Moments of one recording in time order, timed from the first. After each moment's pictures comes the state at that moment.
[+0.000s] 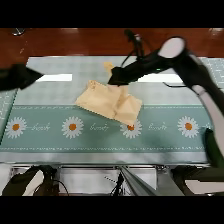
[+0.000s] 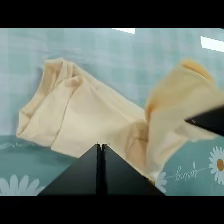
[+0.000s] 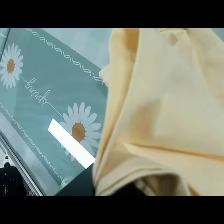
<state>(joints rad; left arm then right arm) 0.21 -0.77 1.00 0.82 -1.18 -1.39 0.43 -1.57 1.59 -0.81 1.16 1.44</state>
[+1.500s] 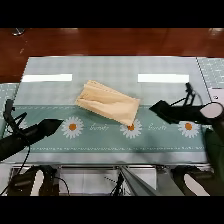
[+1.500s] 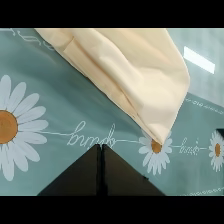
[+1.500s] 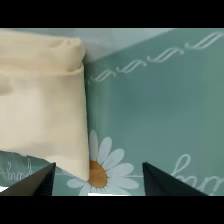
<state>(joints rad) 0.22 -0.27 0.30 0.73 -1.07 -1.47 0.03 -0.96 0.55 -0.83 0.84 1.62</state>
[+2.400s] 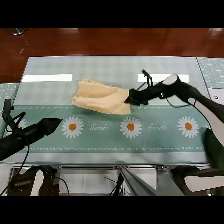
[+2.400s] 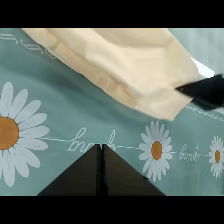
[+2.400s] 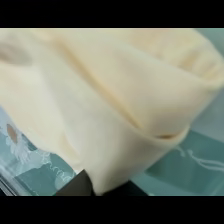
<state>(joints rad) 0.22 -0.27 0.30 0.73 -1.05 -1.47 0.21 -1.60 1.14 -0.63 1.06 1.29</state>
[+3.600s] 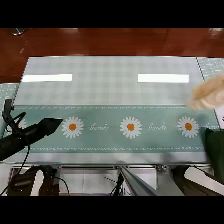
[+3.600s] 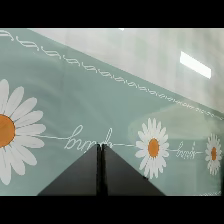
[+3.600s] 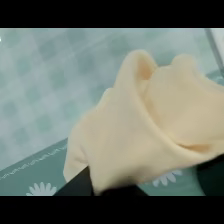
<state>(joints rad) 0.22 -0.27 0.30 0.72 -1.06 -1.47 -0.72 -1.20 1.85 -1.19 1.83 1.65</state>
